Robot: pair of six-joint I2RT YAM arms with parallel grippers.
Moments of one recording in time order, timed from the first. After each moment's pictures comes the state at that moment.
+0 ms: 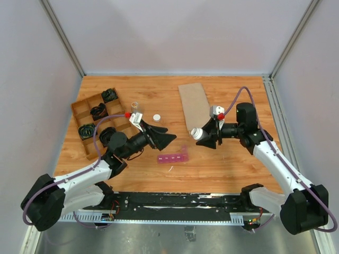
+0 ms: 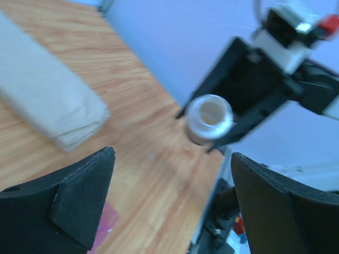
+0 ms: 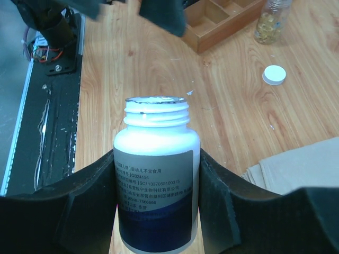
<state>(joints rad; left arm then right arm) -0.66 1.03 0.38 0.74 0.24 -0.71 0.29 1.09 0.79 -0.29 -1.11 -0.47</state>
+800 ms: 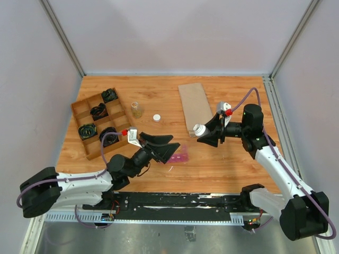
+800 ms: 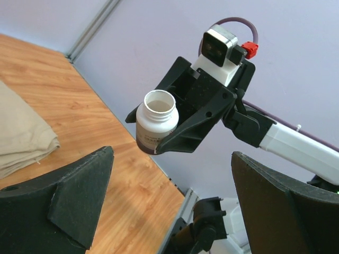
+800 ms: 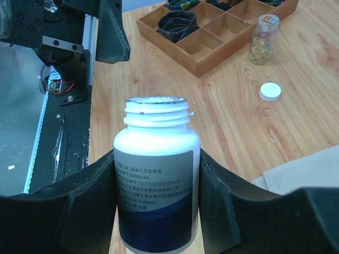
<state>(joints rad) -1.07 0.99 0.21 1.17 -0.22 -0.75 0.24 1.02 0.71 -0.01 -1.17 -0.17</state>
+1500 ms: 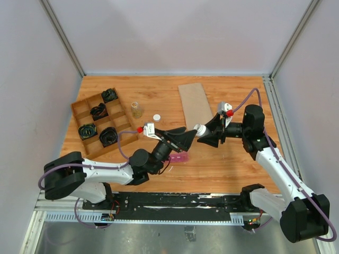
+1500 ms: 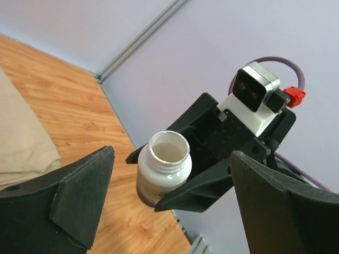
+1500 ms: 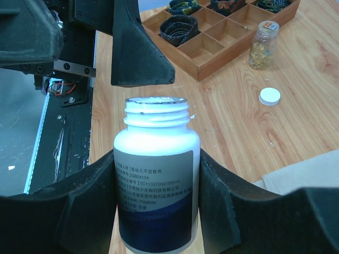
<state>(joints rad) -1.22 1.32 0.48 1.24 -0.60 -0.68 0.24 1.00 0.70 0.00 -1.18 -0.15</state>
